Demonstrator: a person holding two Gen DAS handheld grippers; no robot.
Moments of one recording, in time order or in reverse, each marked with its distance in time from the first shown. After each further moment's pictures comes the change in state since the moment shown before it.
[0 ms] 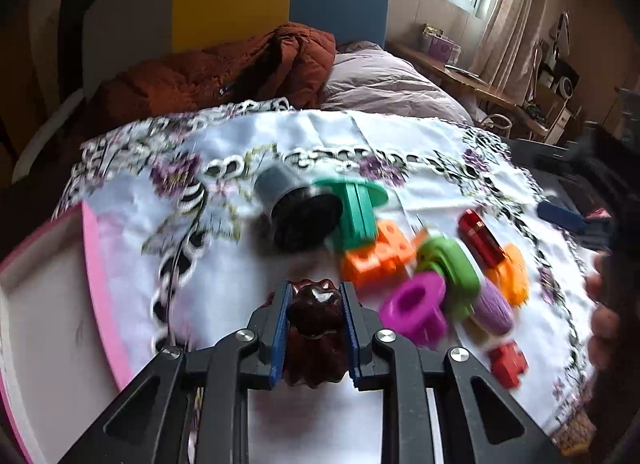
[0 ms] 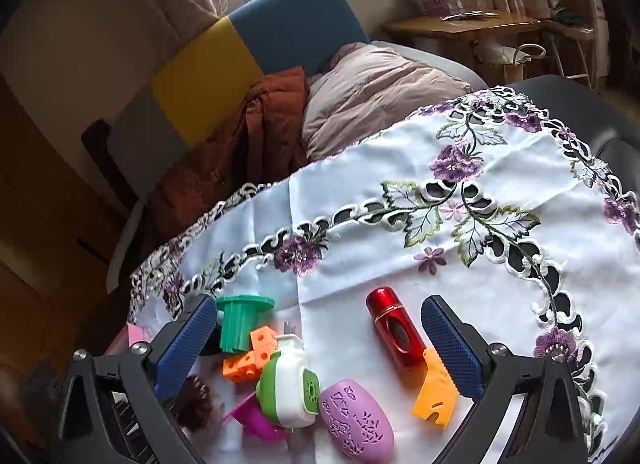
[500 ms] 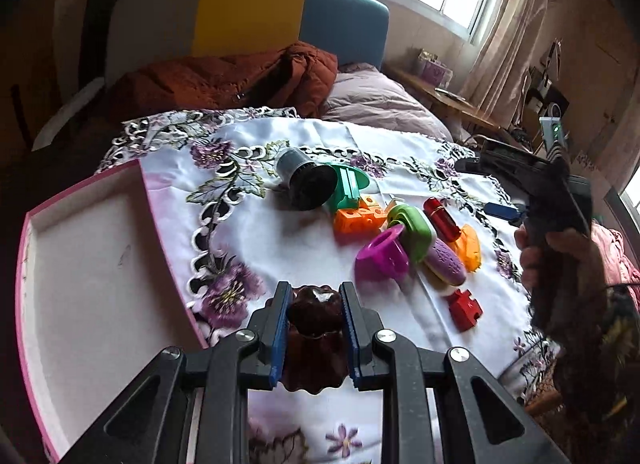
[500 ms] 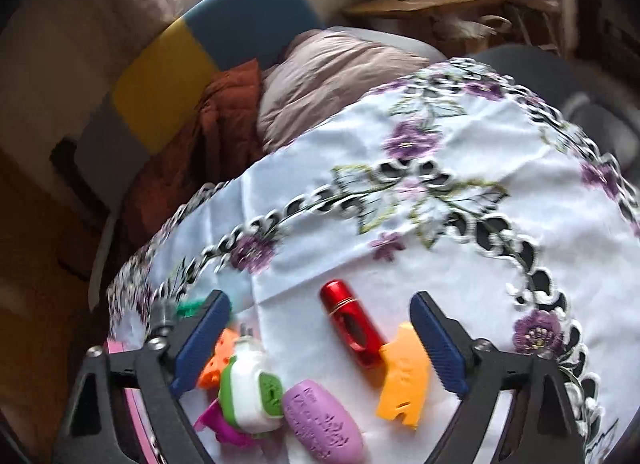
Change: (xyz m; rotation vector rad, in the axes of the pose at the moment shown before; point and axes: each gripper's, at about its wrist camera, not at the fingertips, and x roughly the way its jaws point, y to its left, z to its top) left arm -0.086 0.013 -0.053 -0.057 -0.072 -0.045; right arm 0.007 -0.039 0.001 0.156 0.013 -0.089
